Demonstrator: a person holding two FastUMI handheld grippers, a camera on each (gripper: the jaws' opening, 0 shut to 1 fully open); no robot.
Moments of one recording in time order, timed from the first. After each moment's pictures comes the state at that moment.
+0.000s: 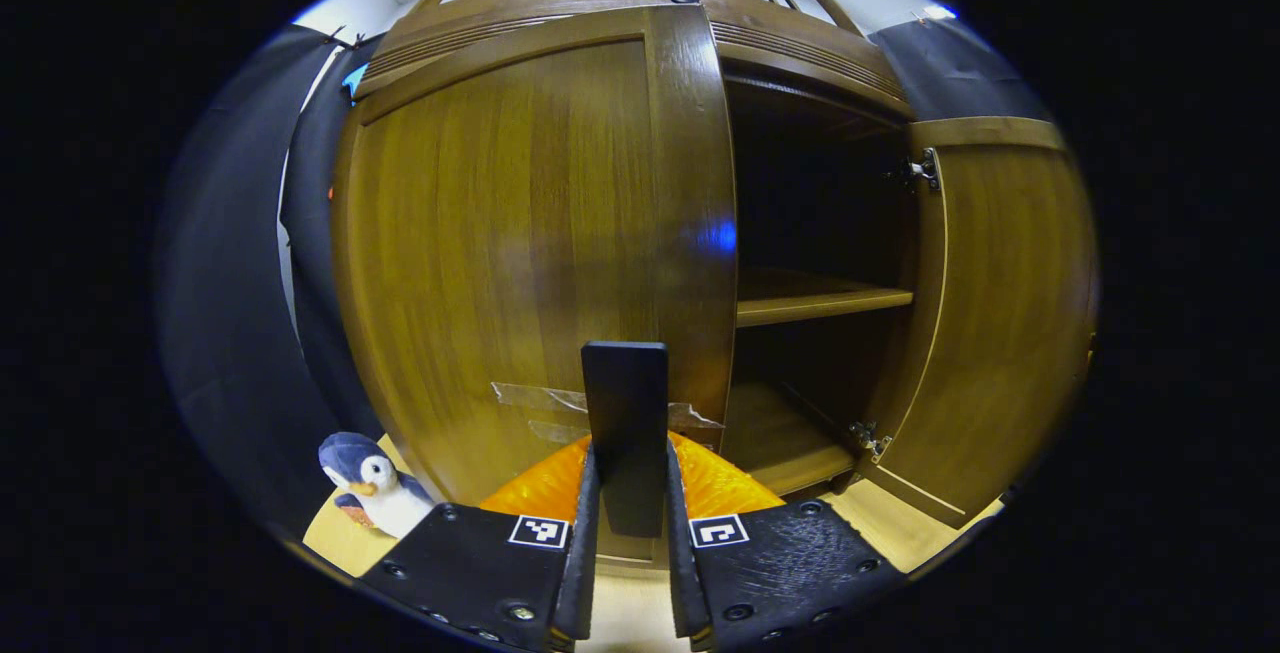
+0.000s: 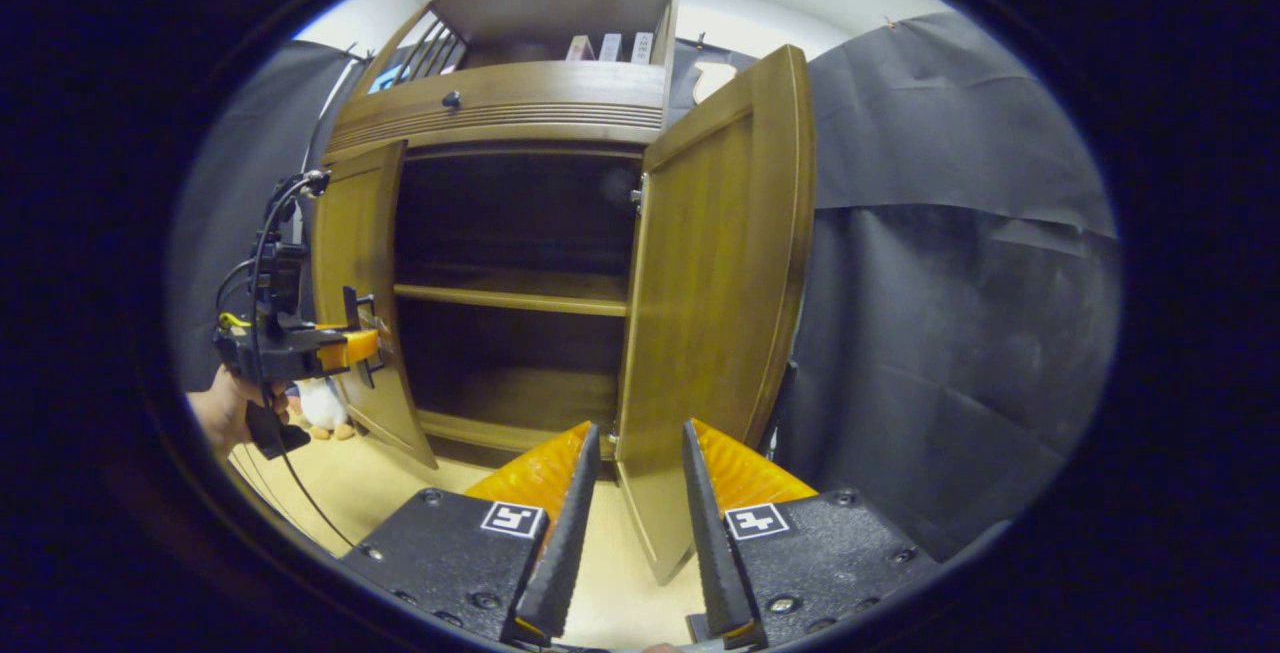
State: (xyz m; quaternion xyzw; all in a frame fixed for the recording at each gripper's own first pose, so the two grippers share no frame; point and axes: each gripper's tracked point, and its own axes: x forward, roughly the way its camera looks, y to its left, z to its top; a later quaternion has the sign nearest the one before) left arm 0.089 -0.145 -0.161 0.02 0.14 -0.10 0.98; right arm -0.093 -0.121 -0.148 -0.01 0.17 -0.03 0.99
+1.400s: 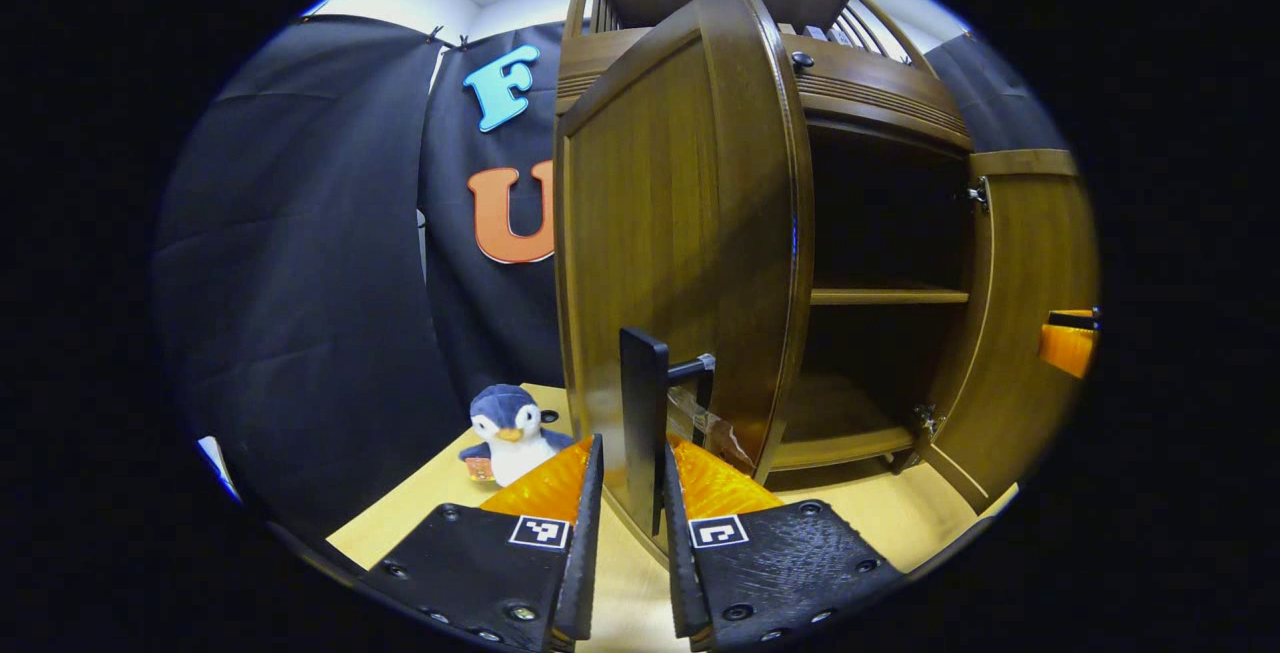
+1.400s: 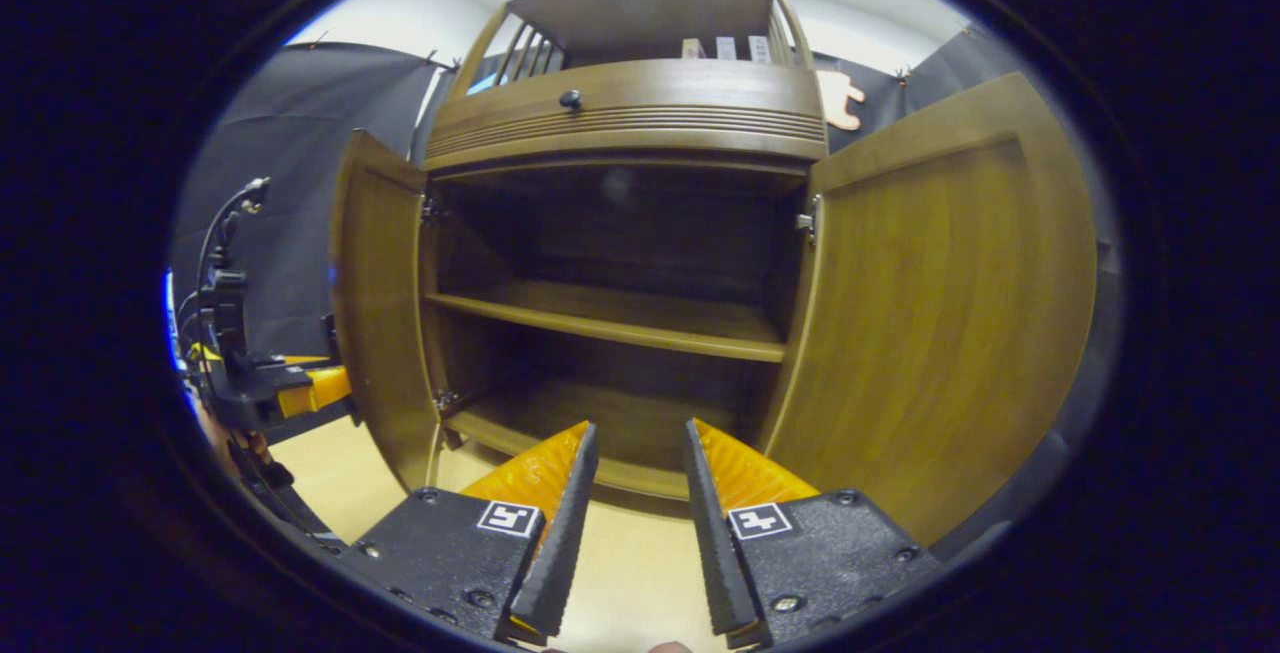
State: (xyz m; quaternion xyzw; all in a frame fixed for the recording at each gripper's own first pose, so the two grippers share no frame) left arm -0.011 -0.031 -0.152 0.02 0.14 0.04 0.99; right arm -0.033 -0.030 -0.141 -0.01 0.15 0.12 0.98
